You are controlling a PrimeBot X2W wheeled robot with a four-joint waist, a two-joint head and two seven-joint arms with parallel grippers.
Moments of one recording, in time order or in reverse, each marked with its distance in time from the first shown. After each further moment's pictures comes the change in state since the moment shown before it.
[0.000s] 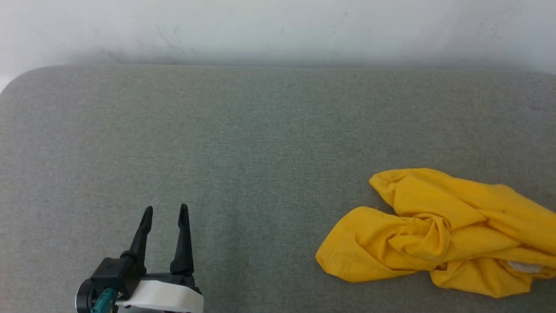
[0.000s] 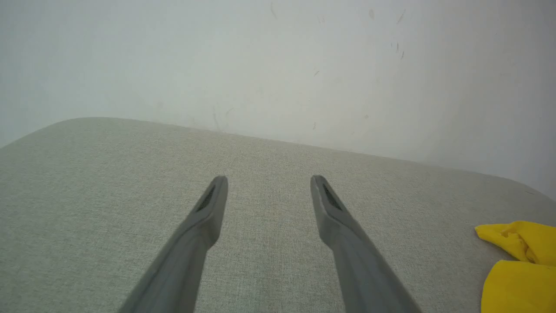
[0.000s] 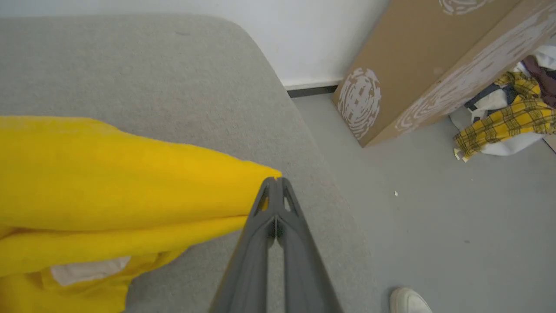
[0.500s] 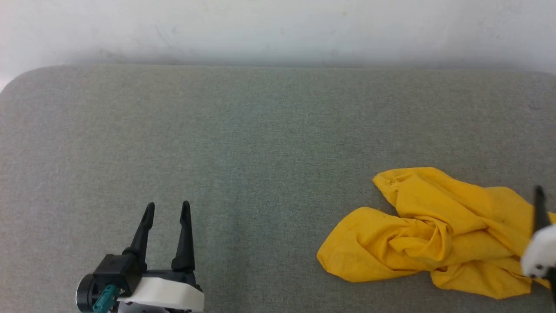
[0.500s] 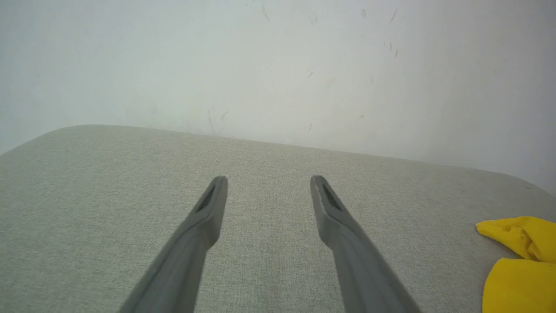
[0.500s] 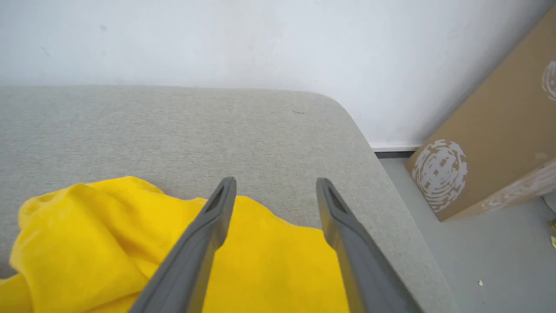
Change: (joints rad) left arm -0.015 0.000 0.006 0.010 0.030 -0.019 0.000; right arm -0.099 0.005 0.215 0.078 0.029 0.000 -0.120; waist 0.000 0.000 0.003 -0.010
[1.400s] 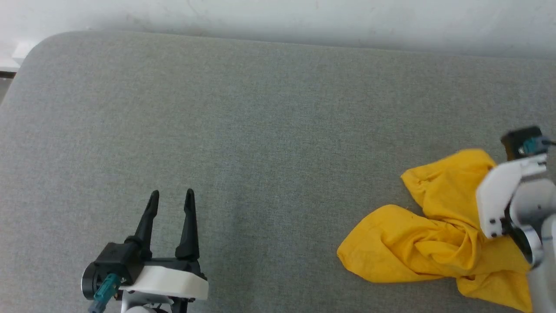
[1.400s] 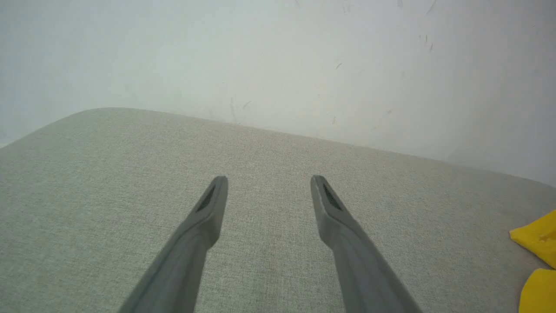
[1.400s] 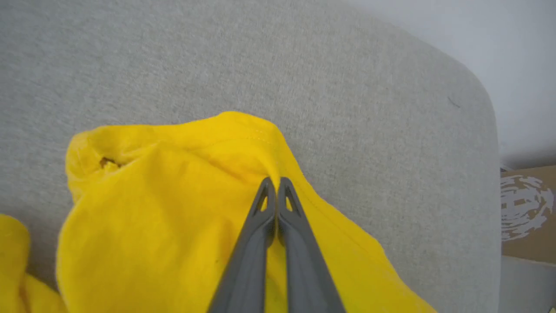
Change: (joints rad) left arm -0.044 0.000 -0.021 0.007 -0.030 0.003 0.000; right arm -0.261 -0.198 0.369 0.233 0.020 0.000 0.402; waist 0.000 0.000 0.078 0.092
